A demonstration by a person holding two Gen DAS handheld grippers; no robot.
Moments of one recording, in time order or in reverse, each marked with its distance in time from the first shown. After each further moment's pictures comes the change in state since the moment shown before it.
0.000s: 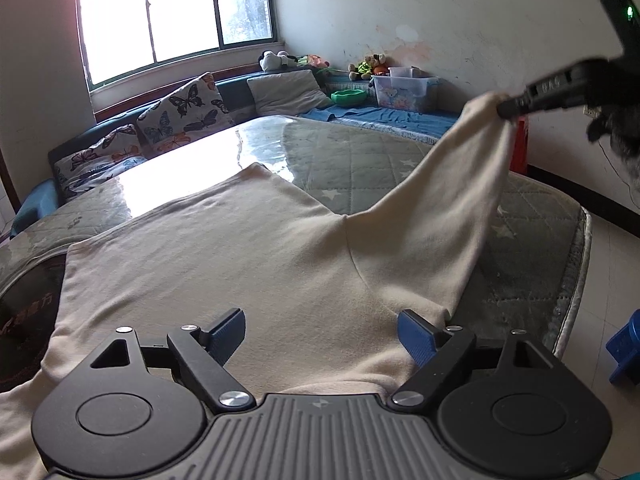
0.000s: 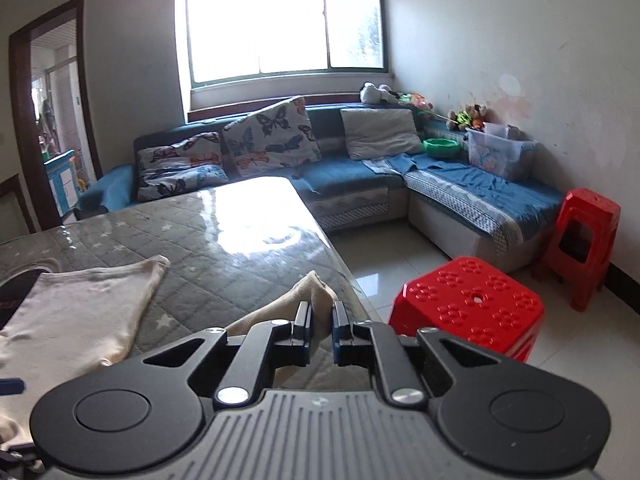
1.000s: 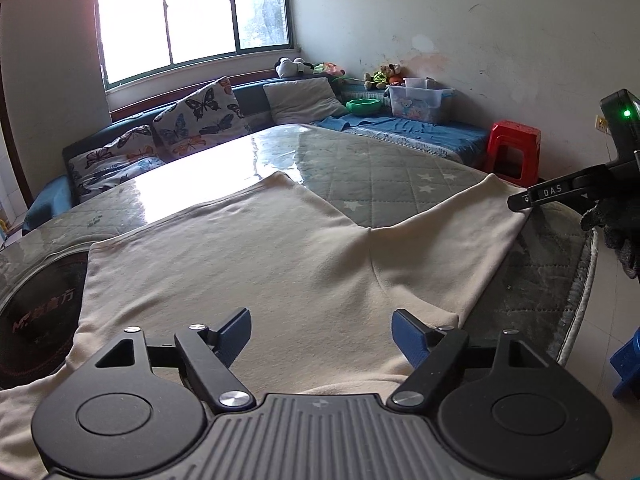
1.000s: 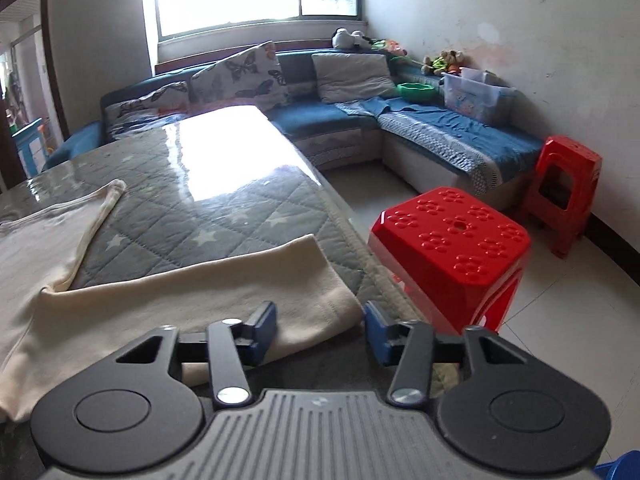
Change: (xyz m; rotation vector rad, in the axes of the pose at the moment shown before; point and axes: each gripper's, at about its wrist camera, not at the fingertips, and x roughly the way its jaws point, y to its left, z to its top) left arm -0.017 0.014 0.004 -0.031 -0.028 0.035; right arm 0.042 -0.009 -0.062 0.045 0.159 -0.100
